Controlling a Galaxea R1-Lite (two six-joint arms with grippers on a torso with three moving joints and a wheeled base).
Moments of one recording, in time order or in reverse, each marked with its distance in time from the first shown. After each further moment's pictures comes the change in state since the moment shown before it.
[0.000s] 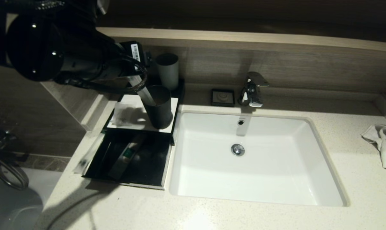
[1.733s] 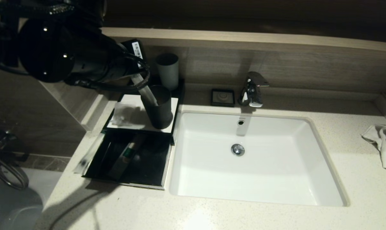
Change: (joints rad) left arm 0.001 0.016 -0.005 -0.020 0.011 -0.109; right arm 0.000 0.000 0.000 0.000 0.000 0.000
